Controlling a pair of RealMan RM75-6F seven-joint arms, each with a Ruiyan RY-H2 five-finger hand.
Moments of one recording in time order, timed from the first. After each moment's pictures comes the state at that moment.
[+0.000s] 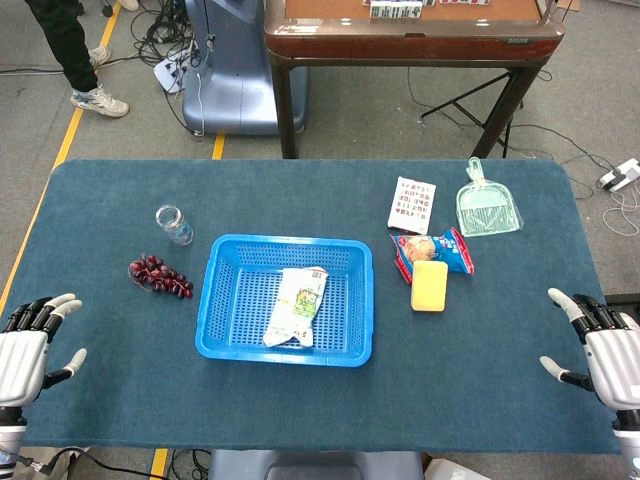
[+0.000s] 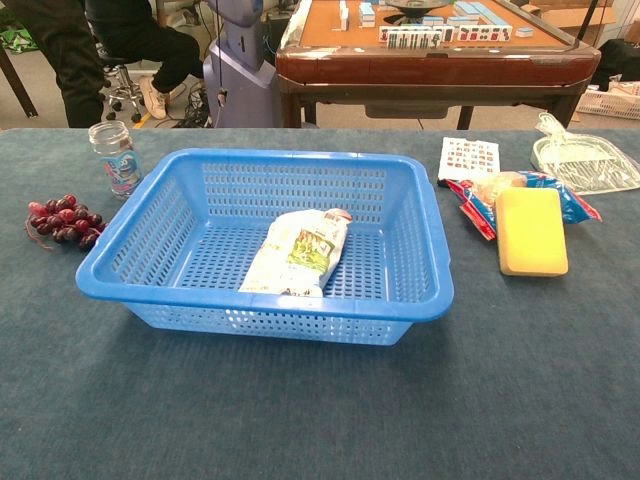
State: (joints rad) left arm -0.11 -1.04 -0.06 -1.82 1.47 1.50 0.23; right arm 0.03 -1.00 0.03 -1.72 -1.59 1.54 0.02
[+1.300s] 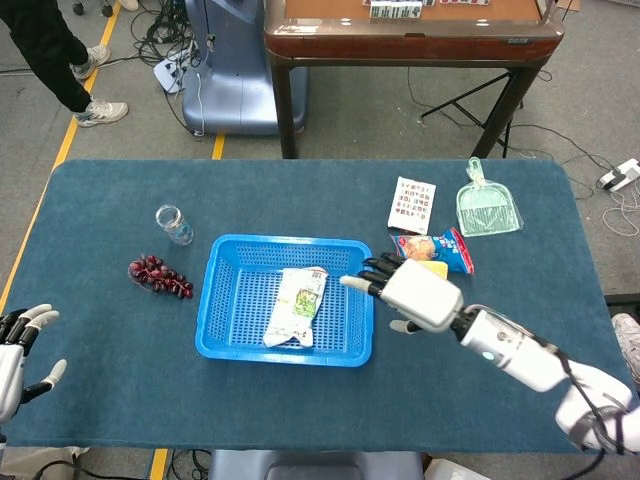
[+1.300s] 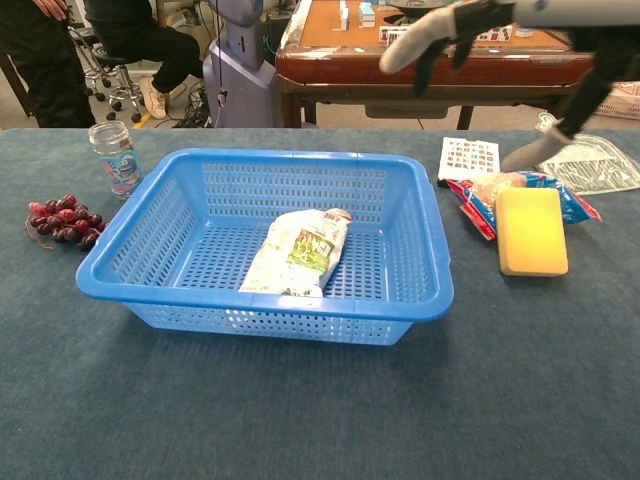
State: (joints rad) left arm -0.04 -1.01 -0.04 -1.83 1.48 1.57 0.22; right arm 0.74 -1.02 0.18 -1.74 -1.84 0.90 0.10
